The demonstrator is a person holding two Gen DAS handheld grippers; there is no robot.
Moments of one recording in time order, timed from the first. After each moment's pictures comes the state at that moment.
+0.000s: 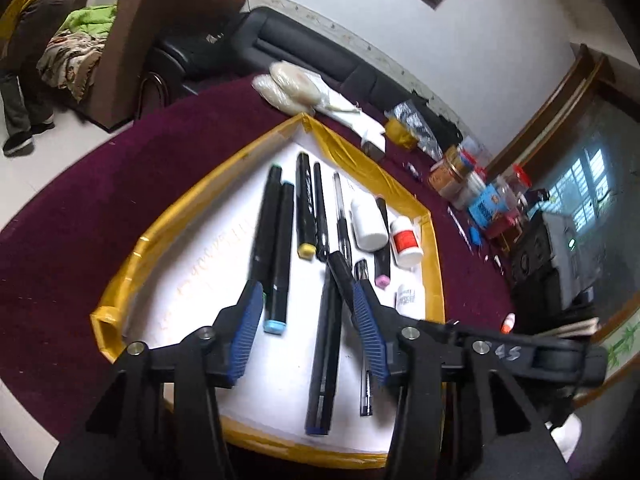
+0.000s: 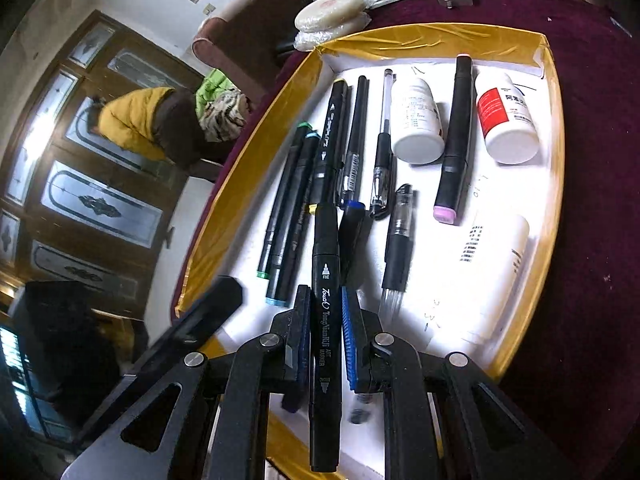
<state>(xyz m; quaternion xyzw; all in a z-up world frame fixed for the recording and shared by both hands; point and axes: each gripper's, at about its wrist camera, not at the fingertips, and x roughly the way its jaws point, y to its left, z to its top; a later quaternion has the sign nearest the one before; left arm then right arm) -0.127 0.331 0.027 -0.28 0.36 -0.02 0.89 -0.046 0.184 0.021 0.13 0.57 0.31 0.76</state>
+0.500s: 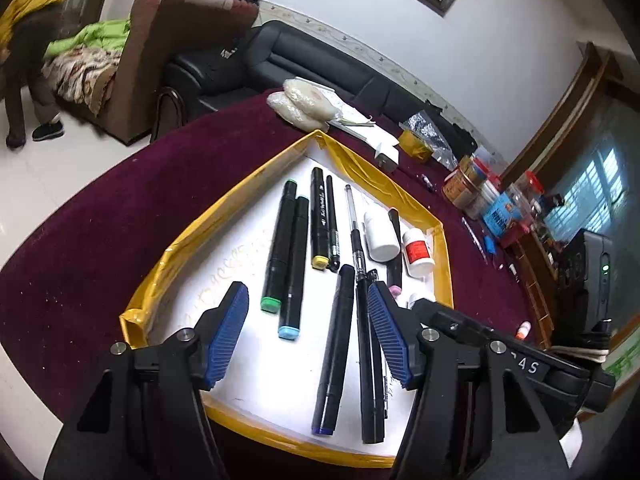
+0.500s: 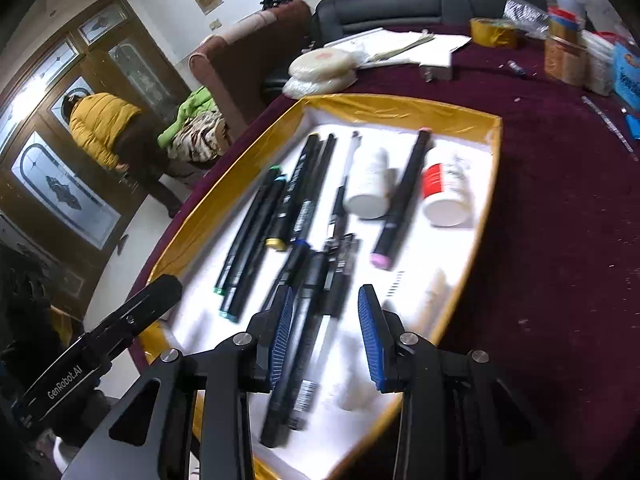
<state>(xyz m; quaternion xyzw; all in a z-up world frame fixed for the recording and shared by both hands) -0.133 0.337 0.035 -0.27 0.35 0.01 0.90 -0.055 0.159 0.051 0.04 0.48 0.26 0.84</state>
